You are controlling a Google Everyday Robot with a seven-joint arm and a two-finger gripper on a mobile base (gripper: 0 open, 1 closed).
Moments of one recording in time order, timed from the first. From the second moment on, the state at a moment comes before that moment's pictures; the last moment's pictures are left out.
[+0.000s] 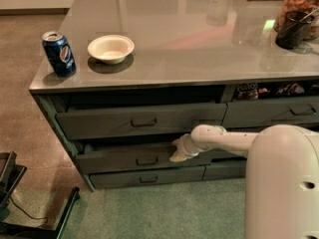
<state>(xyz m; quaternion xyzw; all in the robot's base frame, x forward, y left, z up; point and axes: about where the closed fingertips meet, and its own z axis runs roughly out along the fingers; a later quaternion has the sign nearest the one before) 0.661 -0.083 0.396 -0.66 0.70 0.06 0.26</state>
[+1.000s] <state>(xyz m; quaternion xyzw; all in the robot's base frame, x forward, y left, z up) 0.661 -0.083 0.407 -0.66 0.70 0.06 0.26</state>
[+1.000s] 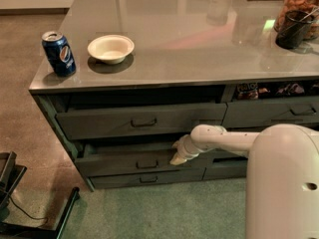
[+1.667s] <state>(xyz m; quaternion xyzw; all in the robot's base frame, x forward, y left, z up) 0.629 -0.081 0.410 -0.66 0.71 0.07 0.24</state>
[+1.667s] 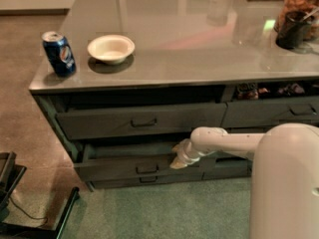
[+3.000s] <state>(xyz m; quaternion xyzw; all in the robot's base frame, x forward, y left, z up) 0.505 -0.088 0.425 -0.65 0.72 0.18 0.14</state>
